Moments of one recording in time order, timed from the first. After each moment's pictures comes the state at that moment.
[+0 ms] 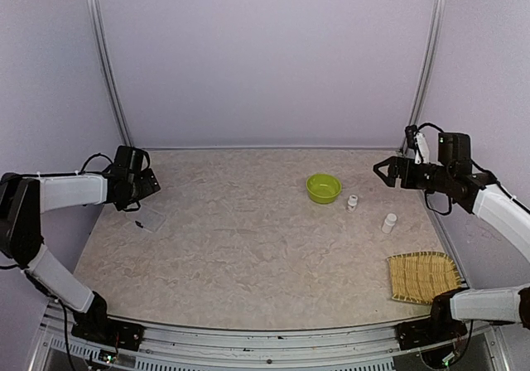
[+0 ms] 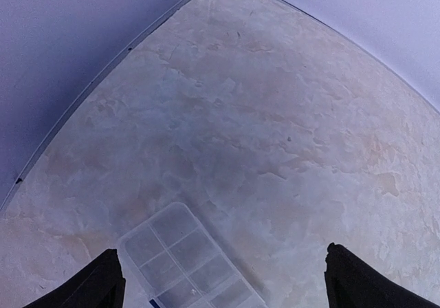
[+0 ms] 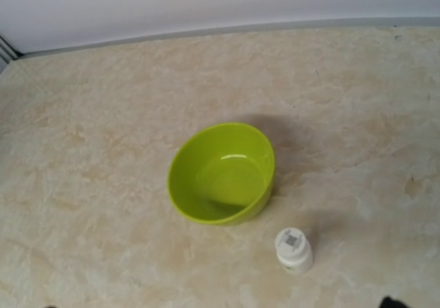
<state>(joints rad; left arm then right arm) -0.21 1.50 0.87 -0.15 -0.44 -0.62 0.14 1.06 0.84 -0.25 -0.36 0.20</state>
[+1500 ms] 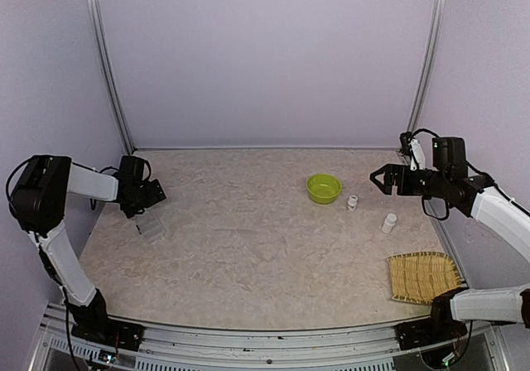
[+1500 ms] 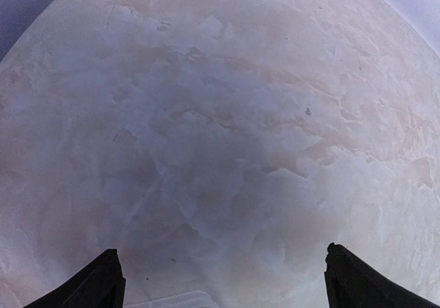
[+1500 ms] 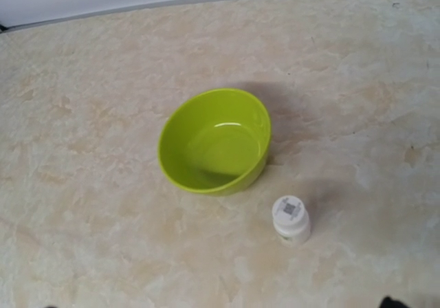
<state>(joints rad) -0.09 1.78 0.91 0.01 -0.19 -0.58 0.19 1.05 0.82 -0.29 -0.29 0.20</state>
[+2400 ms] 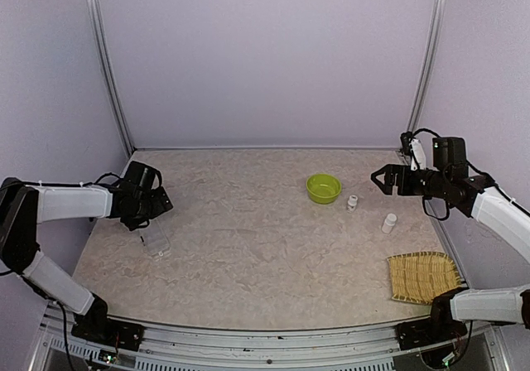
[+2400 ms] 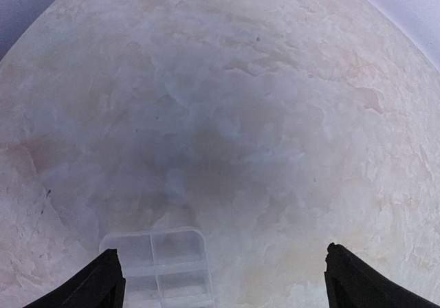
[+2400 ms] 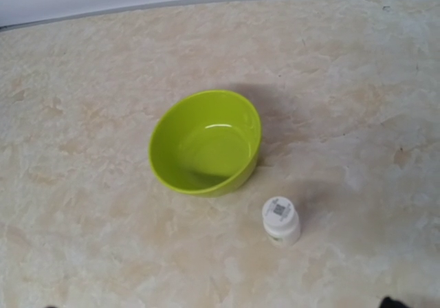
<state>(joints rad) -0.32 1.46 0.76 -0.18 -0.35 -0.77 0.19 1.05 0.82 -0.29 -0.27 0.18</state>
